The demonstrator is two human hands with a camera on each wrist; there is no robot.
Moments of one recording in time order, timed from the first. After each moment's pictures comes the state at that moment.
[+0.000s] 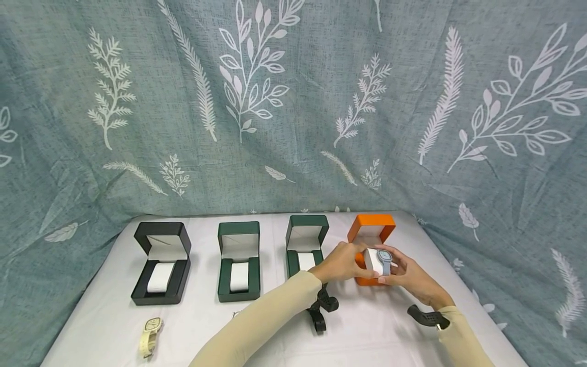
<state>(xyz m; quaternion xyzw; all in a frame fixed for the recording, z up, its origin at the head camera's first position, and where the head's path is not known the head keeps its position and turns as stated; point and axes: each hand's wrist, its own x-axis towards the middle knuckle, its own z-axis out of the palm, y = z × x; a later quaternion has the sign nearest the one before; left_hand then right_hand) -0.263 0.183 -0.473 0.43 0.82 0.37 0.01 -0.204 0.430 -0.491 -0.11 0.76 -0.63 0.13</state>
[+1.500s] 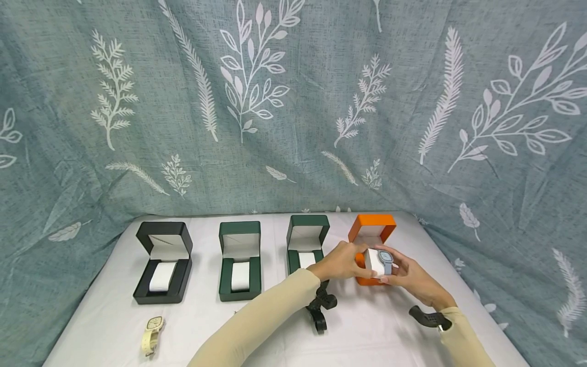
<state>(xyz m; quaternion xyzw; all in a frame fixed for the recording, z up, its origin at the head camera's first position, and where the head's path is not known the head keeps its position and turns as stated) -0.266 0.178 -0.471 0.46 0.81 0.36 0.03 -0.200 0.432 -0.491 -0.15 0.75 -0.63 0.14</state>
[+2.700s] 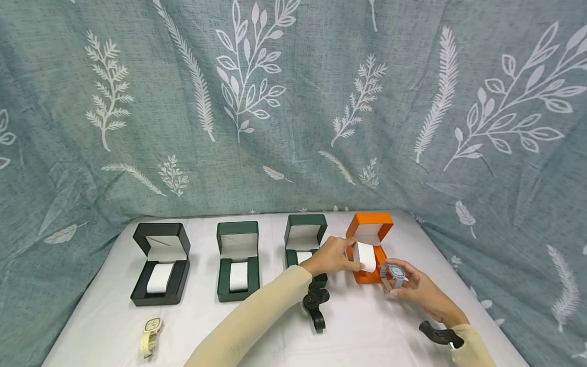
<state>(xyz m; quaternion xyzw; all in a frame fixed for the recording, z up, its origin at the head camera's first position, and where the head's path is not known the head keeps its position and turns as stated) -0.276 0.165 -0.474 0.42 0.83 0.36 0.04 -0.167 0.451 -0.506 -0.08 0.78 -0.61 0.10</state>
